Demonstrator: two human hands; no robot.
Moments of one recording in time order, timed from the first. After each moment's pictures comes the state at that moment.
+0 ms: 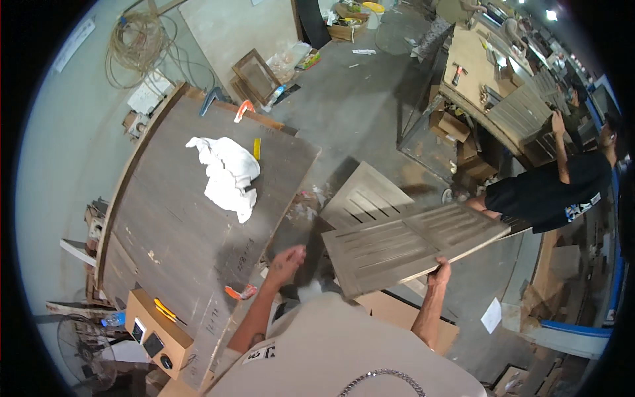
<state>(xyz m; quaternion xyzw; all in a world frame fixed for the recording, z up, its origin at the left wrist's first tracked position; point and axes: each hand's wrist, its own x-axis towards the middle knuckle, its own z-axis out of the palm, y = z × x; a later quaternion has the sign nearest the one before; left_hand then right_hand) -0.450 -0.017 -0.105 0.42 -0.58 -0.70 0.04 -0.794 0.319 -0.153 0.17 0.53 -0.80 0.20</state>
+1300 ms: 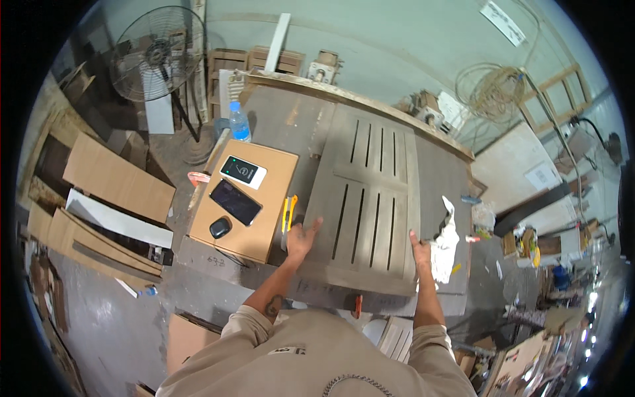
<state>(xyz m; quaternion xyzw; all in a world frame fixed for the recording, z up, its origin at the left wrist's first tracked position) -0.016 -0.080 -0.104 0.83 -0.22 -0.32 0.39 -0.363 -0.265 -0.089 -0.62 0.71 -0.20 0.28</state>
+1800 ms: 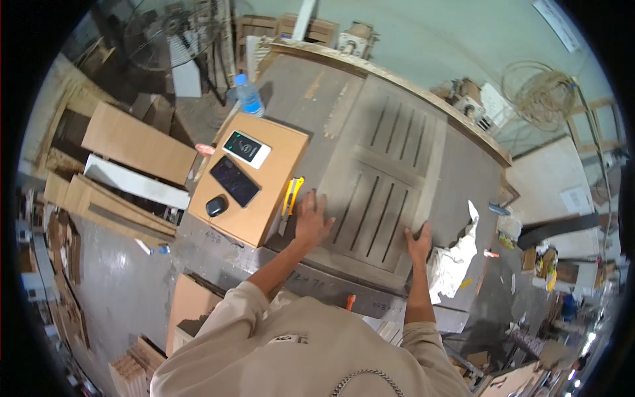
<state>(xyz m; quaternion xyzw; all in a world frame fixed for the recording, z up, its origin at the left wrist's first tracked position) -0.039 -0.112 -0.137 0.83 -0.50 -0.08 0.22 -0.345 -0.310 -0.157 -0.76 0.60 -0.14 0.20</state>
